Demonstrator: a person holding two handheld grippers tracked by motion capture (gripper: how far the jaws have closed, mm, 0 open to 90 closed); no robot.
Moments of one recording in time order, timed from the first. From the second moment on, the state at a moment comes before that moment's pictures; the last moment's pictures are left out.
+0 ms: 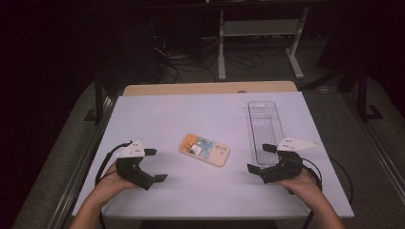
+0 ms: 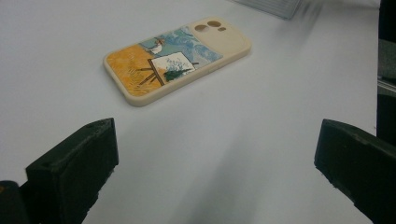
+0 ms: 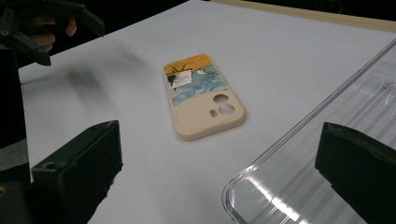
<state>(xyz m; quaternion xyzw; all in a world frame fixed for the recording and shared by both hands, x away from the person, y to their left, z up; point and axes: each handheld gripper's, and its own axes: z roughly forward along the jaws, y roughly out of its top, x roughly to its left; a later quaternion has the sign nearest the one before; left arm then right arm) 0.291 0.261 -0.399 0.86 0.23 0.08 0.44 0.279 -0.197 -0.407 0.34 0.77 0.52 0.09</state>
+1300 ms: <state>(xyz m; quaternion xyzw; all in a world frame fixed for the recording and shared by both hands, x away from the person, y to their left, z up) 0.312 0.242 -0.385 0.86 0.22 0.07 0.46 0.284 -0.198 -0.403 0.33 0.77 0.53 0.09</state>
